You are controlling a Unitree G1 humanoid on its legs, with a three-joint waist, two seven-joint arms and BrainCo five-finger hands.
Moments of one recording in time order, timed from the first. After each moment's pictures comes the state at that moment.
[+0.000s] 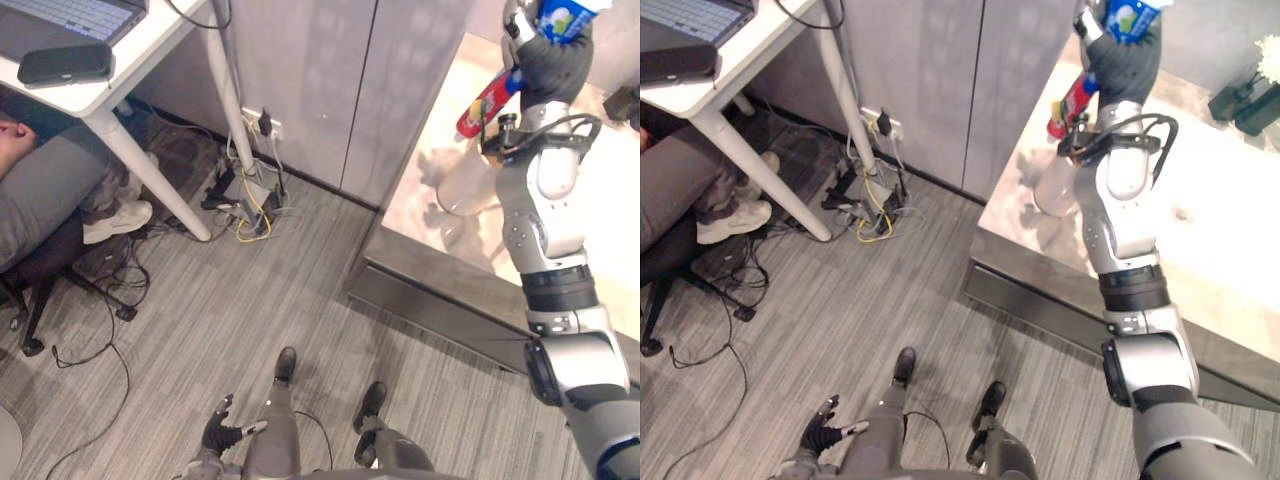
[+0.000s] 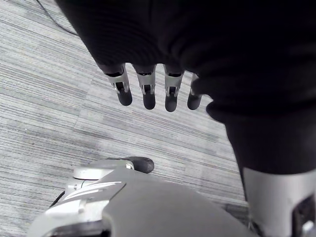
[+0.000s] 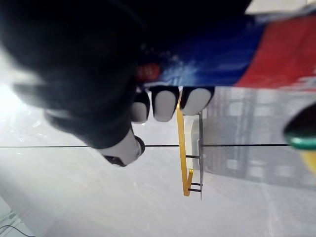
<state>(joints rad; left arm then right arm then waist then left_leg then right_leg) 0.30 0.19 -0.07 0.68 0.06 -0.18 0.13 -0.85 -0.47 0.06 0.13 0.50 -0.19 -0.28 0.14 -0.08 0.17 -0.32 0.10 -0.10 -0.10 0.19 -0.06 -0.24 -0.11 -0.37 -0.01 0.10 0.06</state>
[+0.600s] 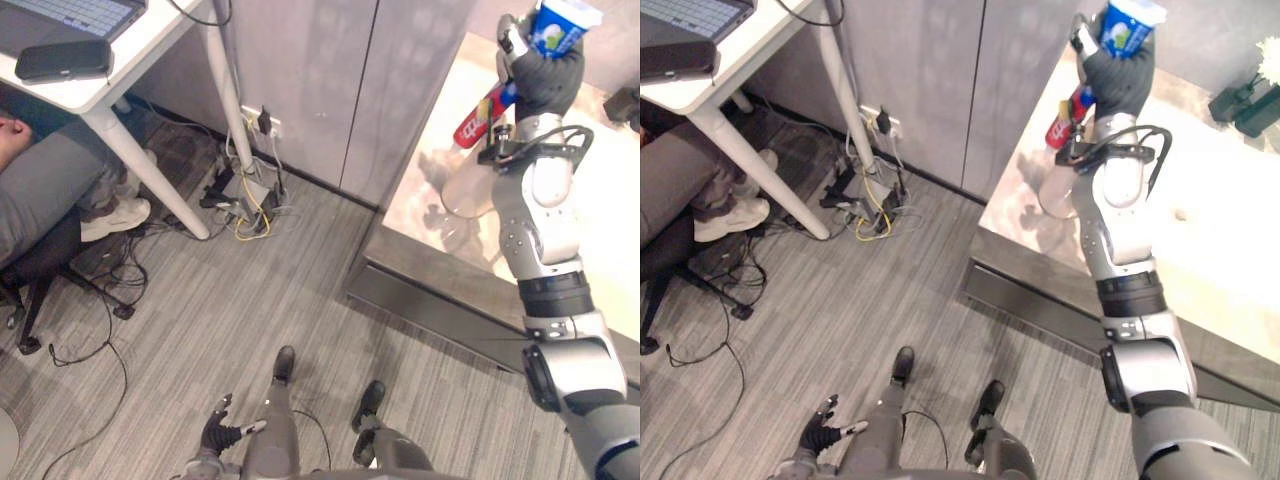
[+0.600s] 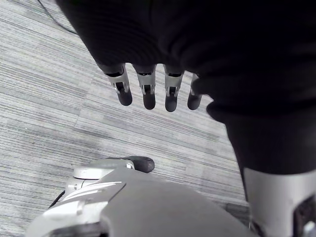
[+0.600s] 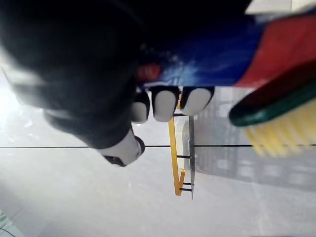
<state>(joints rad) 0.30 0.20 -0.07 0.67 0.06 -0.18 0.13 -0.82 -0.46 0.06 0.13 0.50 -0.19 -0.28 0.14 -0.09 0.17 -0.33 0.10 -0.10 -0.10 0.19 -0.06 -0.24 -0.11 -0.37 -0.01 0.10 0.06</state>
